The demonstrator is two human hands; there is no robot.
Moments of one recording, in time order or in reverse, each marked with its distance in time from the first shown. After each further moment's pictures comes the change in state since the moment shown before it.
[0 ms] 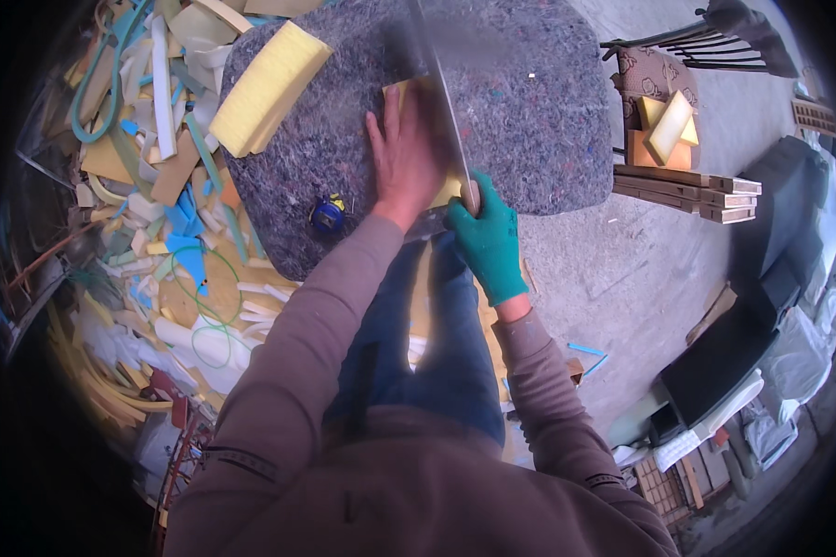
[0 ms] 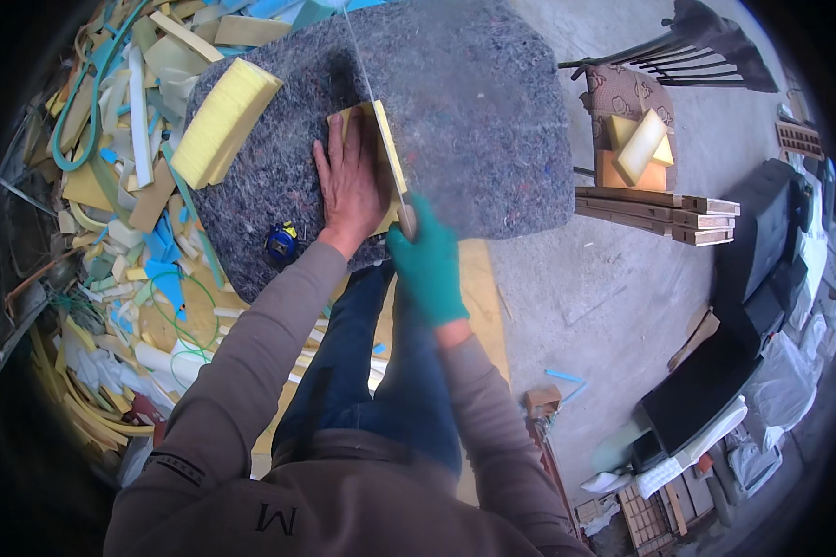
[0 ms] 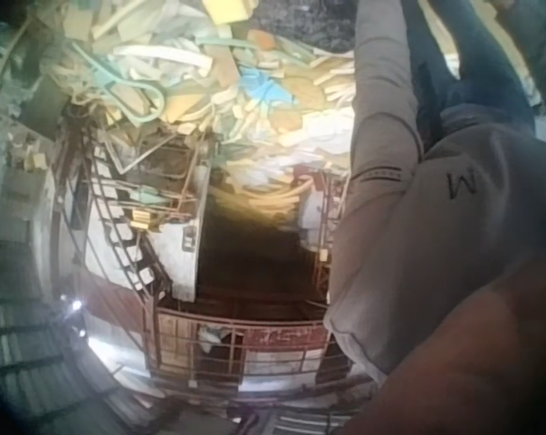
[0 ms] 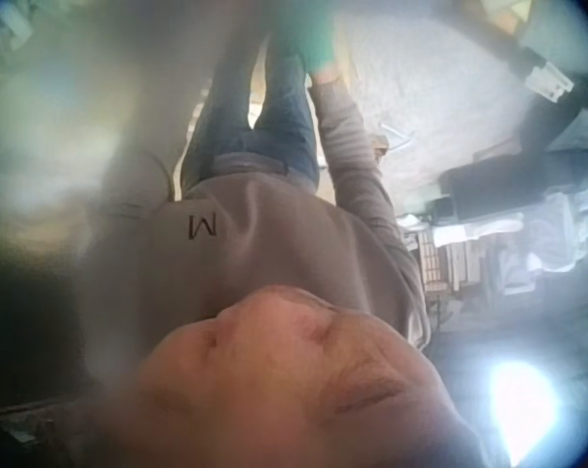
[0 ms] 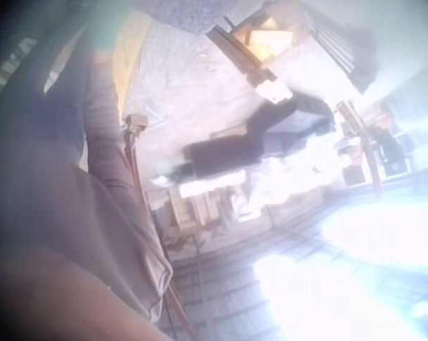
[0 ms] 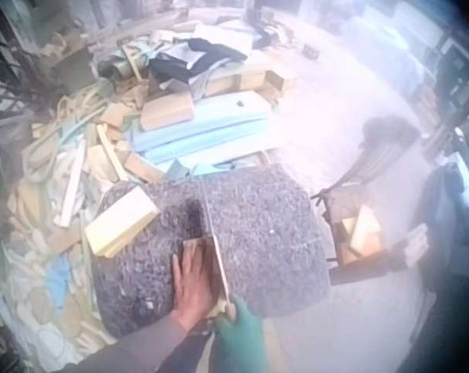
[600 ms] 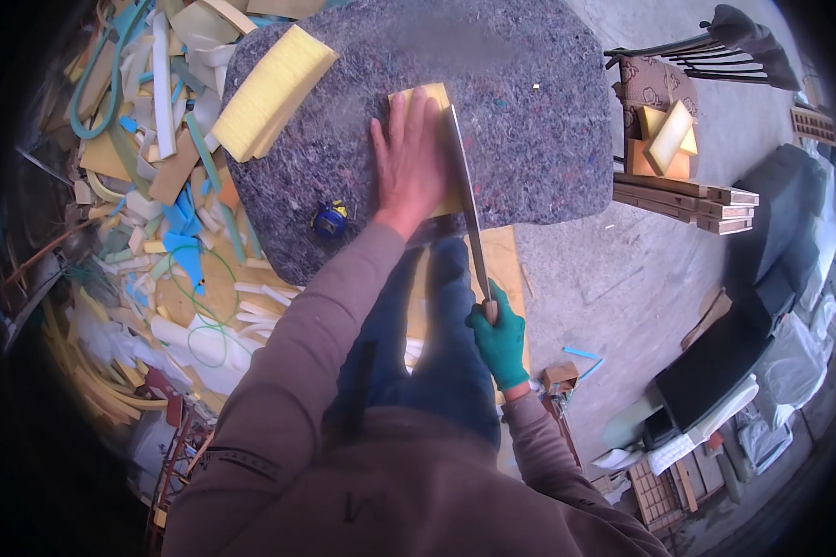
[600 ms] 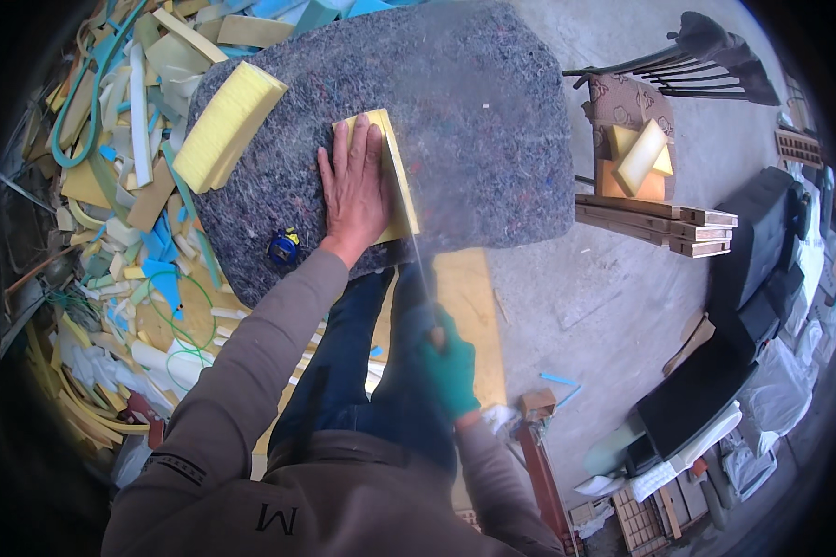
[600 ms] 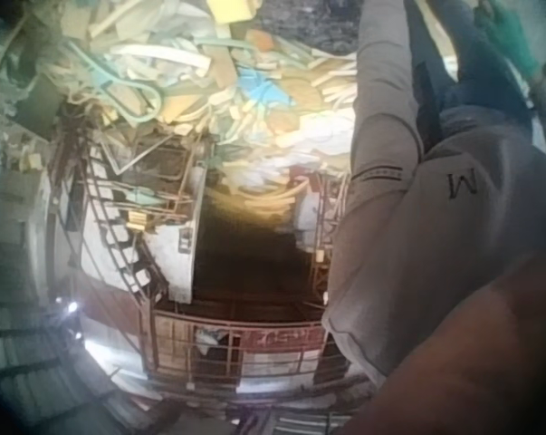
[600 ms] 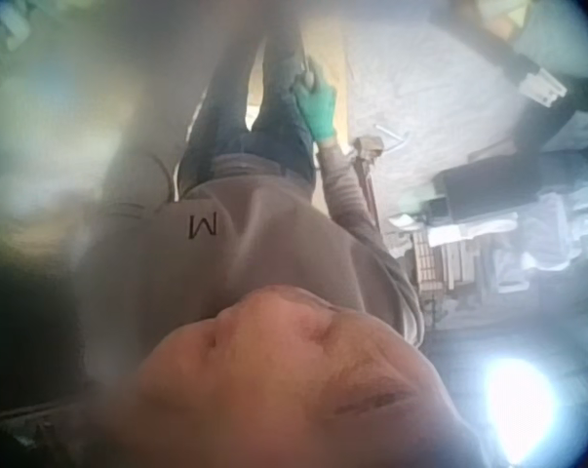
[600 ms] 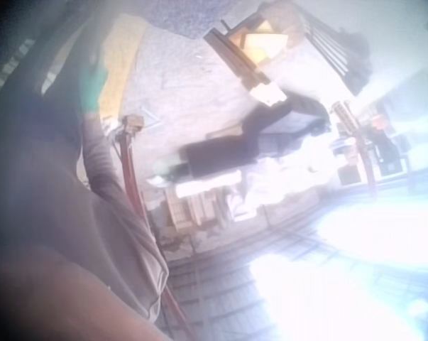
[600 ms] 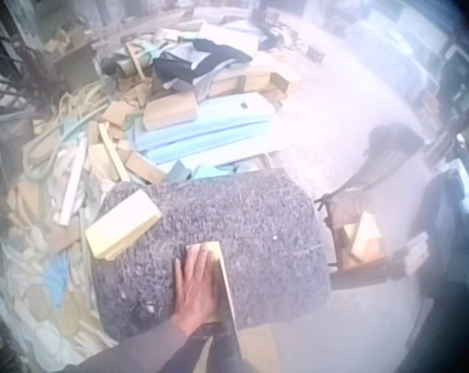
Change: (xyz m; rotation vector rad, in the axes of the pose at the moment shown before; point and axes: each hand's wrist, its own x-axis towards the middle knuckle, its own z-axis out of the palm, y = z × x) left_hand 0.000 -0.005 -0.001 0.000 -0.071 -0.023; right_hand -0.149 0.073 -0.030 -0.114 0.004 0.188
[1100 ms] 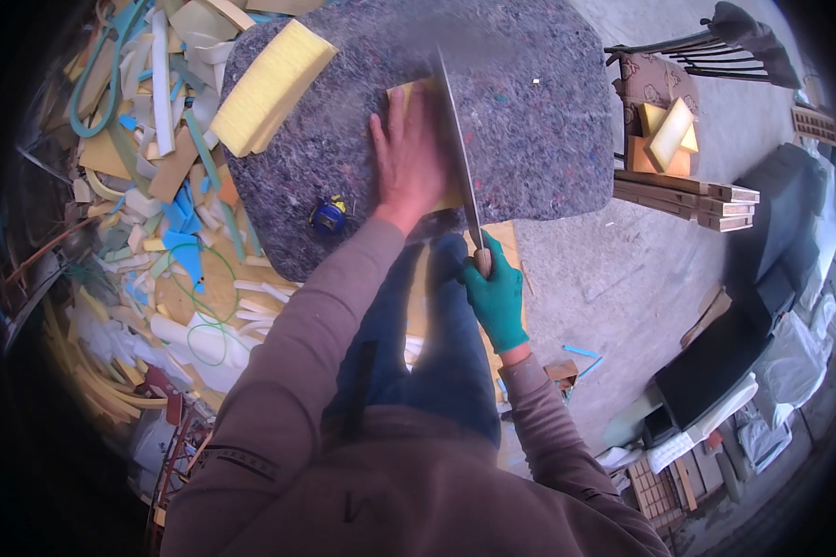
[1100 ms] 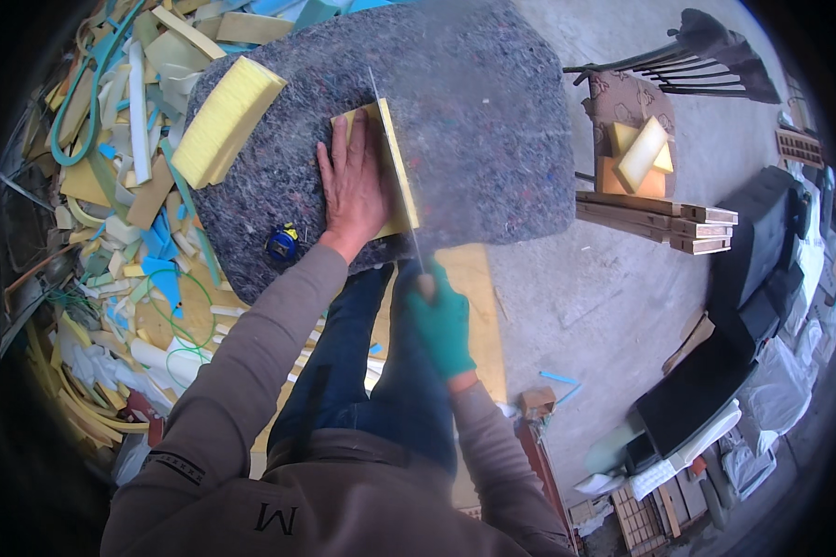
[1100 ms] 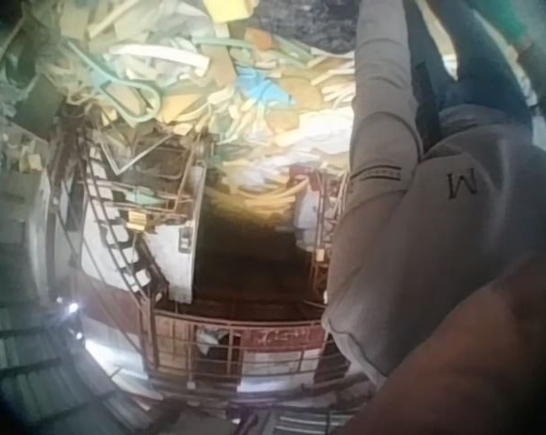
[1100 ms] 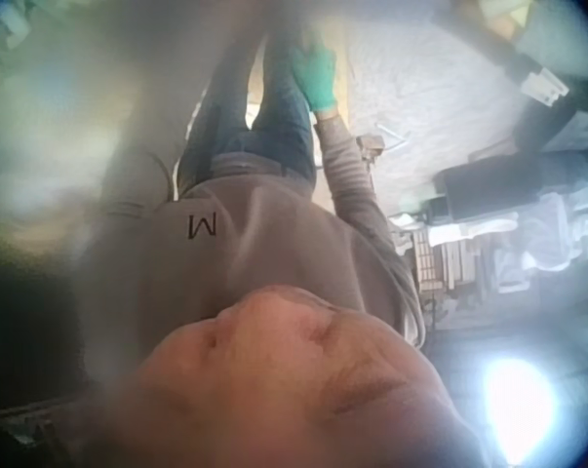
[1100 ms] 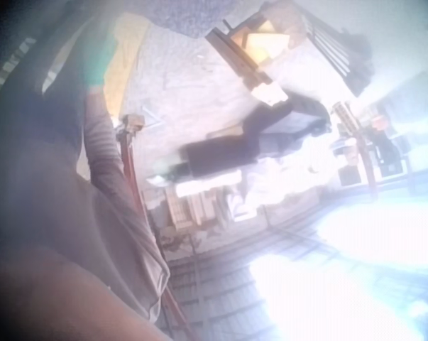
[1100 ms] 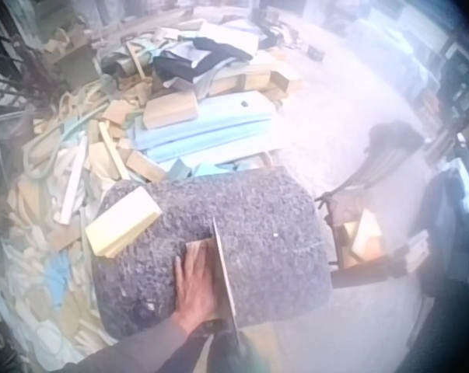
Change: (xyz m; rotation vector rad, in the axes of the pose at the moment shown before) left_hand 0.001 0.002 0.005 0.038 0.037 -0.007; right_hand 0.067 -0.033 0.015 0.087 -0.006 -0.089
